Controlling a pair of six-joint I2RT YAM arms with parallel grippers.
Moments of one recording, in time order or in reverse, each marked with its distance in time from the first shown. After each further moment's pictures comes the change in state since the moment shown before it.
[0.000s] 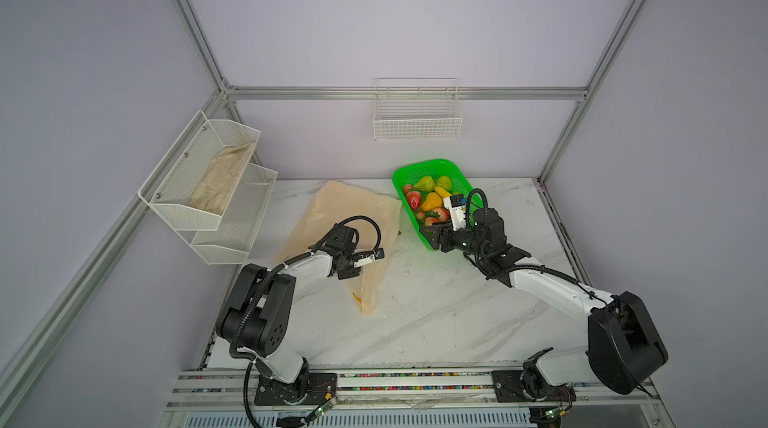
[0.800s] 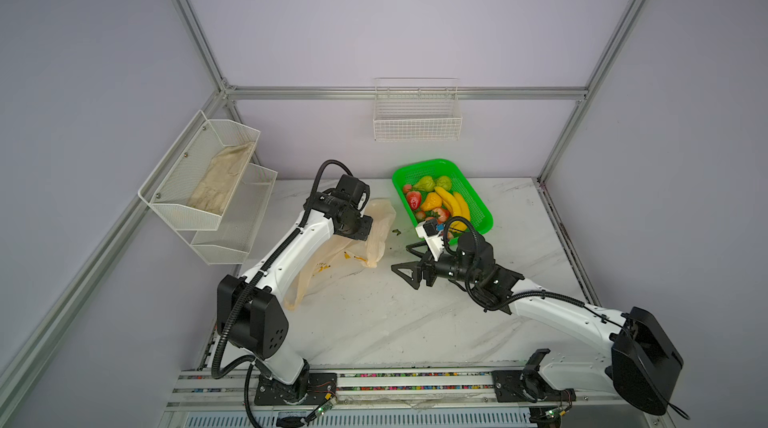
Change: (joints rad) left arm -0.101 -0.020 0.669 -0.721 -0.082 -1.177; right arm 0.315 -0.097 -0.099 0.143 -0.043 -0.036
